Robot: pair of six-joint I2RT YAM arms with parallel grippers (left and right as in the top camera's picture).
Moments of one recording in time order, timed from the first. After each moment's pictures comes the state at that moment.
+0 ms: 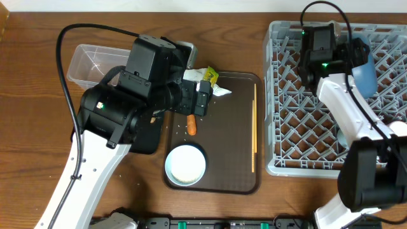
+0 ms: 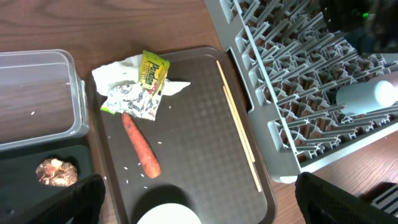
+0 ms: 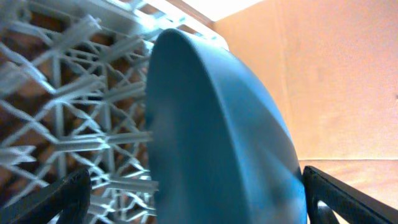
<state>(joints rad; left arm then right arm) -0.46 1.37 1.66 -1.16 0.17 -0.22 0.11 1.79 1.35 -0.37 0.94 -0.37</state>
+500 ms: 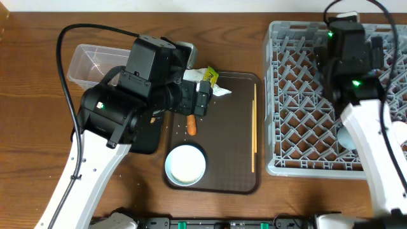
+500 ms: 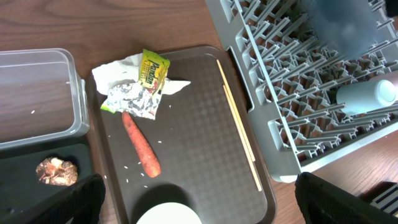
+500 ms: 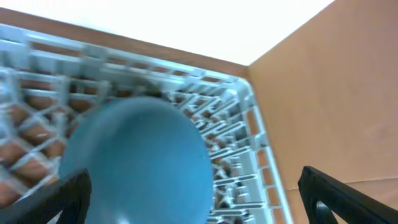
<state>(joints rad) -0.46 1.37 1.66 -1.16 0.17 -0.22 0.11 1.46 1.34 -0.52 0.60 -0.22</state>
